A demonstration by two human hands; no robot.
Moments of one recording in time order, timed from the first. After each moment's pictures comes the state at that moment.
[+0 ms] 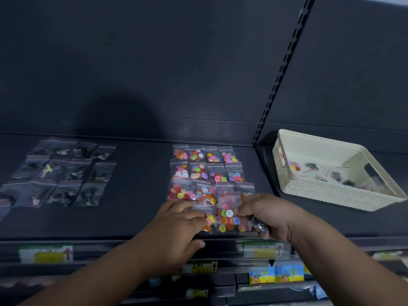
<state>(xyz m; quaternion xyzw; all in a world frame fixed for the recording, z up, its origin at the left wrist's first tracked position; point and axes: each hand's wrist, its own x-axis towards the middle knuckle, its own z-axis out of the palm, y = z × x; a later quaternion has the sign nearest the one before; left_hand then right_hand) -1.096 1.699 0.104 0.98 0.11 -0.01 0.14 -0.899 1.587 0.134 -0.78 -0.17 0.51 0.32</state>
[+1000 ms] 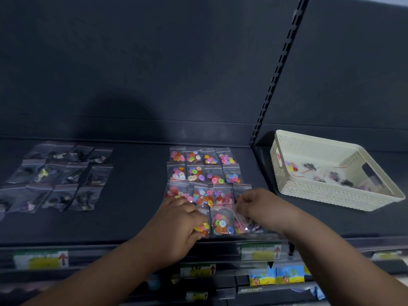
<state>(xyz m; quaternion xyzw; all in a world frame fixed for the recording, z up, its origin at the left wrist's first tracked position) -1.079 1.707 0.094 0.98 0.11 0.07 0.13 -0.893 1.586 0.140 -0.84 -0.35 0.35 0.23</state>
